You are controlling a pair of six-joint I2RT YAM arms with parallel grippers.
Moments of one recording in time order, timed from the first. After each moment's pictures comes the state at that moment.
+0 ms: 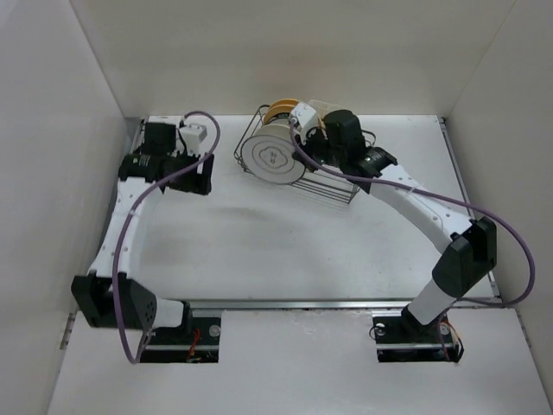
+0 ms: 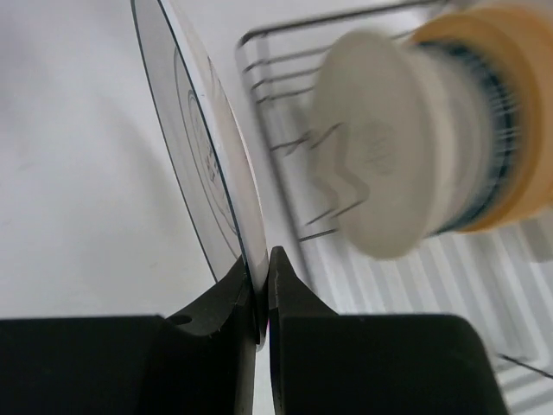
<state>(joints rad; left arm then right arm) -0.08 1.31 1.35 -0.95 0.16 0.15 0.61 1.62 1.55 -0.32 -0.16 -0.26</state>
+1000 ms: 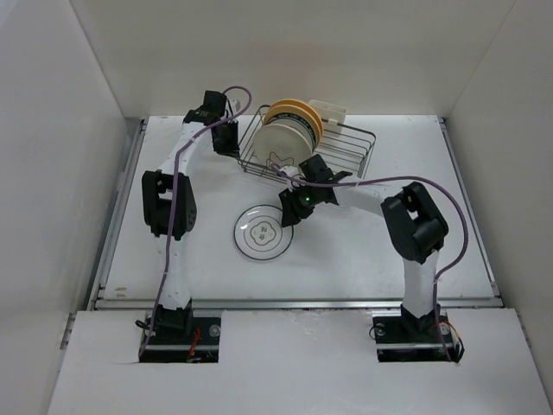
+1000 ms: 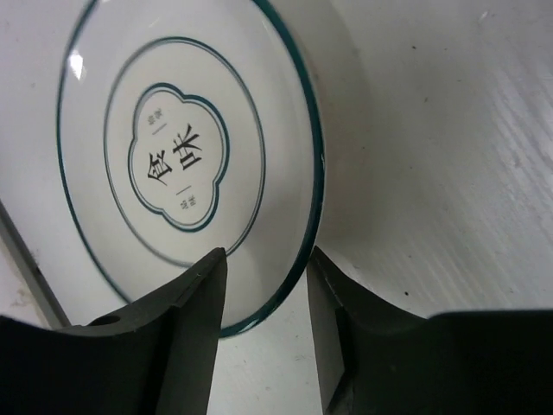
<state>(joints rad) -0.19 2.20 2.04 -0.83 0.19 -0.13 0.60 2.00 1.35 -0.33 -0.57 -0.01</state>
